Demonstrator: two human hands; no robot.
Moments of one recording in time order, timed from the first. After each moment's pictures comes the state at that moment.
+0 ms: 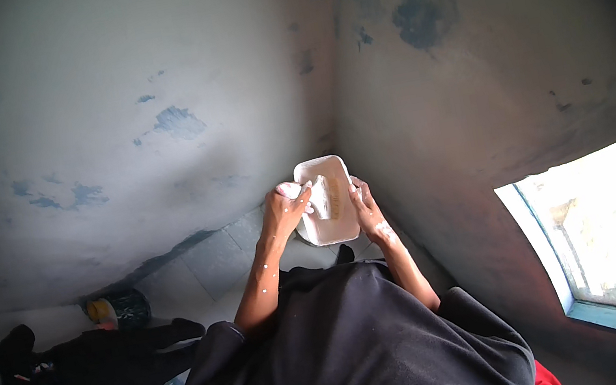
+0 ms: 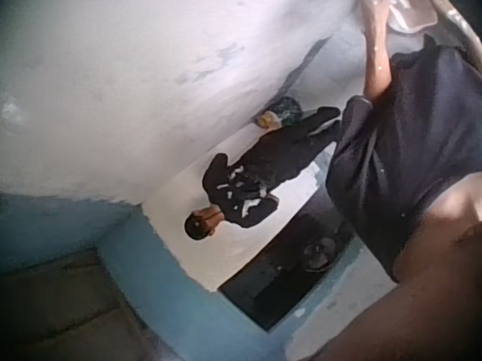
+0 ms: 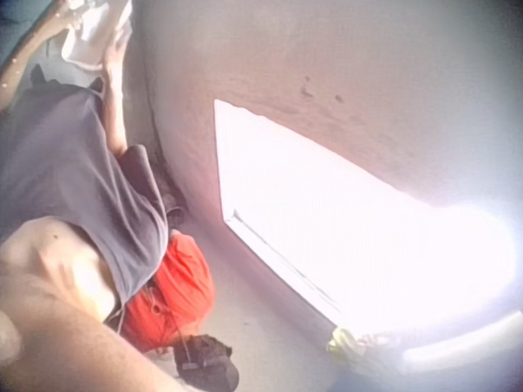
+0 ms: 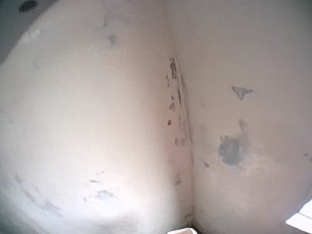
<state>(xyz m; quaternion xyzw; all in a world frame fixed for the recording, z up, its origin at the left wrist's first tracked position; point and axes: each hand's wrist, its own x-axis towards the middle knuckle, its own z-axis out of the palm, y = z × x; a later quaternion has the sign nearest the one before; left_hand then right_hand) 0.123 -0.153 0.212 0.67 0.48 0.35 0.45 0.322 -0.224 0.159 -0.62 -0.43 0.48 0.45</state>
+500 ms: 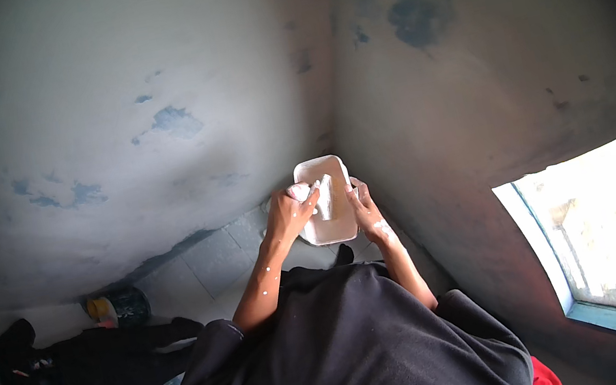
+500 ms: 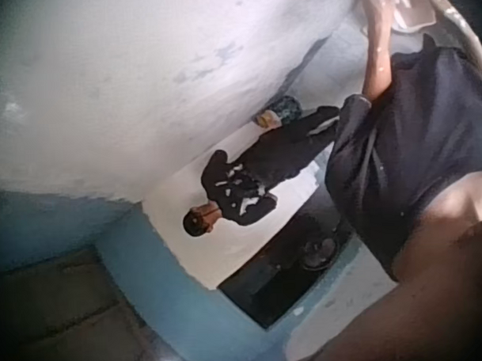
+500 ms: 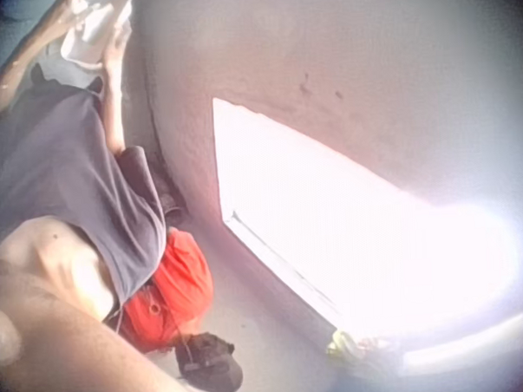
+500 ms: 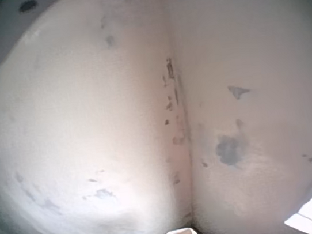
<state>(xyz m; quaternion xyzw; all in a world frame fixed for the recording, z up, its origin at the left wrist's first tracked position) 0.135 -0.158 0.215 0.73 0.47 0.32 0.37 0.321 -0.223 0.174 -0.65 -0.38 0.50 0.43</state>
